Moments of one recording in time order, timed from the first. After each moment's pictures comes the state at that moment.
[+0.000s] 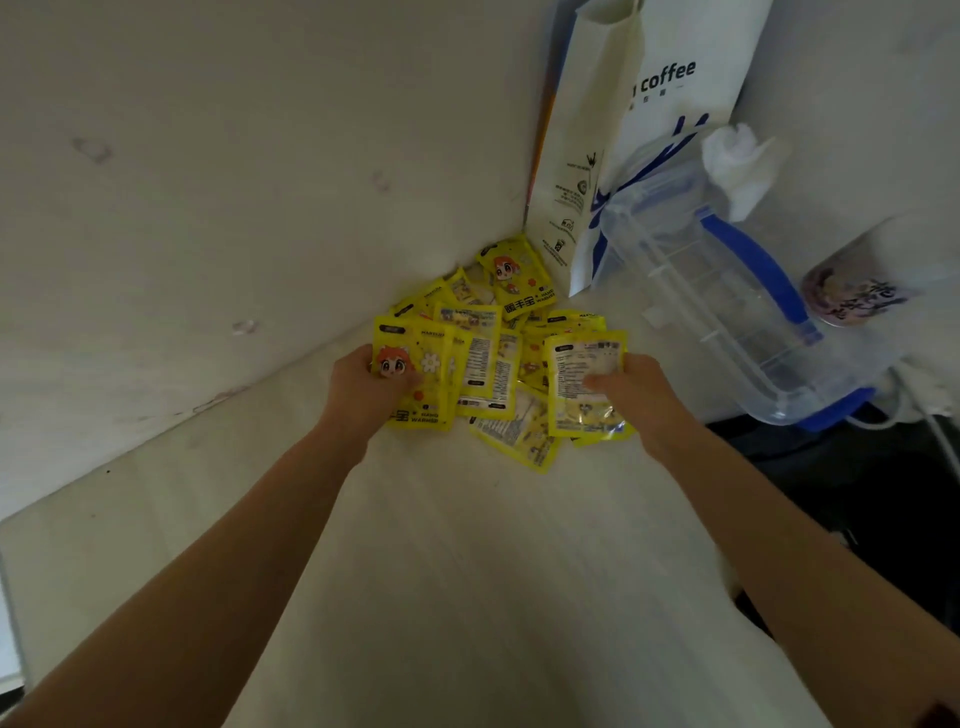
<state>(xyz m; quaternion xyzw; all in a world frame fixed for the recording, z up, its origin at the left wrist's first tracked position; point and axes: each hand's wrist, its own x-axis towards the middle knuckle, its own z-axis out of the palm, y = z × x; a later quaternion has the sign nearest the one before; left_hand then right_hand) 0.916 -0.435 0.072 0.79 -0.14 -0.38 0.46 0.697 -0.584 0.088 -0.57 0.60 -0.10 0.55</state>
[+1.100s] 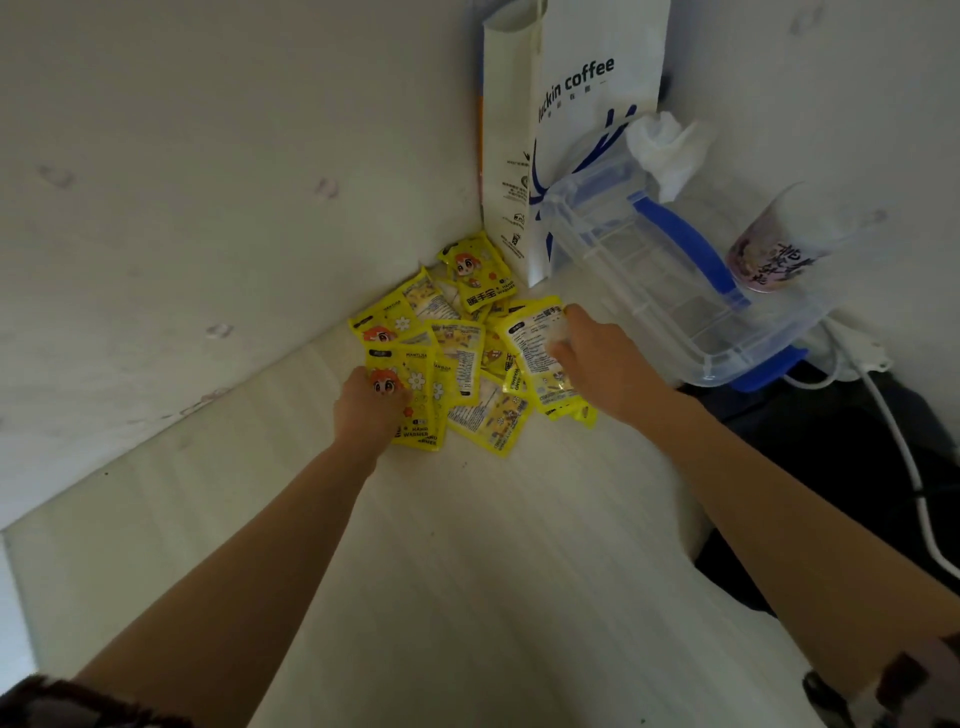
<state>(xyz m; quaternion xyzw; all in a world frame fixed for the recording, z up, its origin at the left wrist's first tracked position) 0.868 -0.437 0.061 0.87 -0.13 -0.32 0.35 0.671 -0.588 0.113 -0.86 0.43 -0.01 0.28</state>
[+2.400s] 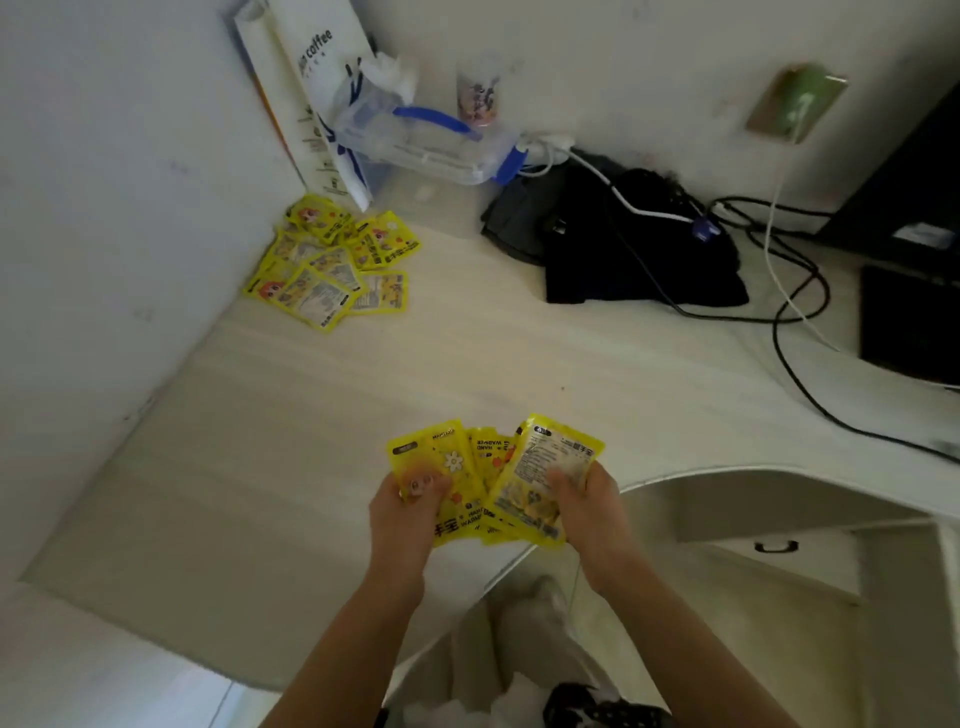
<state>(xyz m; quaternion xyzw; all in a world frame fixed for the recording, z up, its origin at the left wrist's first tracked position) 0.720 -0.132 0.112 0.71 -0.23 -0.53 0.41 0.552 -0.131 0.121 -0.32 0.75 -0.30 0.49</state>
